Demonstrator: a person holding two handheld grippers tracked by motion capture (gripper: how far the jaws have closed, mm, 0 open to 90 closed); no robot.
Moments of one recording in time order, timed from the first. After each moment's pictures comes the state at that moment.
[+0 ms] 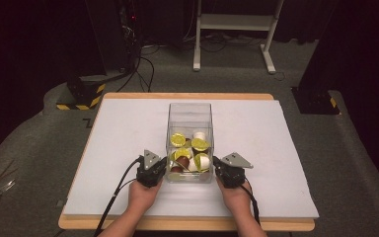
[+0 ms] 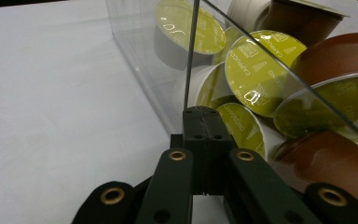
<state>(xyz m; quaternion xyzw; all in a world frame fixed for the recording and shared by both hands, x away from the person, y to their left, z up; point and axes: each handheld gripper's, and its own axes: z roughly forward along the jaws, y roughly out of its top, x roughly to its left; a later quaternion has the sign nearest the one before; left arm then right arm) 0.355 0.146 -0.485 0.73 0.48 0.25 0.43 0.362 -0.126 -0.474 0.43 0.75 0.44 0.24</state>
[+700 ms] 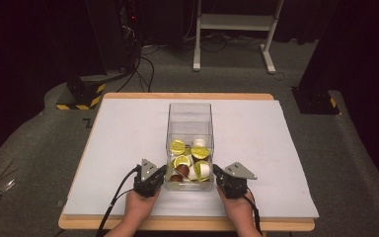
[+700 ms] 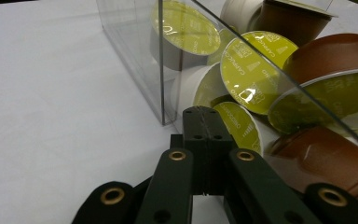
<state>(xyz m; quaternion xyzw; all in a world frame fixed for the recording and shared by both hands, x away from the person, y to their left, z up) 0.326 0.148 -0.486 0.73 0.46 0.25 0.44 0.334 -0.130 -0.475 0.43 0.74 0.46 0.23</state>
